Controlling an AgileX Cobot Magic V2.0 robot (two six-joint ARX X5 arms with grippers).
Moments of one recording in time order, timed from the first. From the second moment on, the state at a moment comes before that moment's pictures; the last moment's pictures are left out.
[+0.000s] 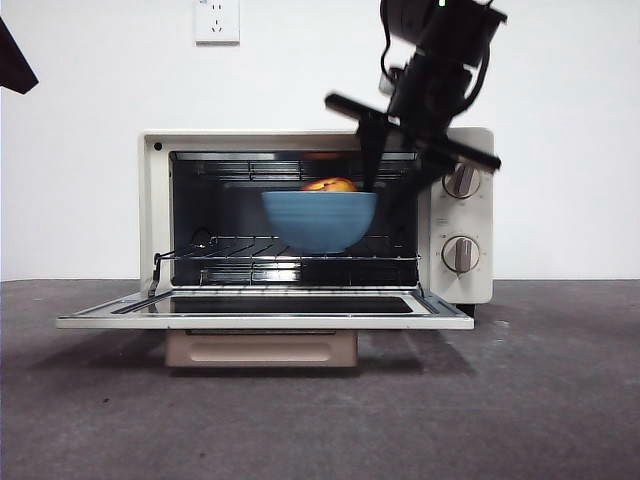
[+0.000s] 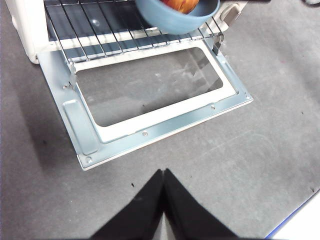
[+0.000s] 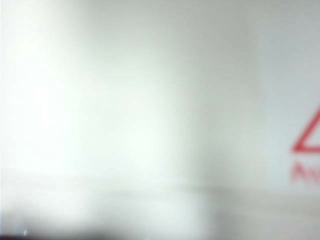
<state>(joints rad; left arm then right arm) -0.30 0.78 0.82 -0.72 0.37 -0.08 0.47 1.83 1.57 -0.63 -0.11 0.66</state>
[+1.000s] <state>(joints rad) -0.12 1.11 0.79 -0.41 0.39 -0.10 0.60 1.29 1.50 -0.94 -0.13 0.14</state>
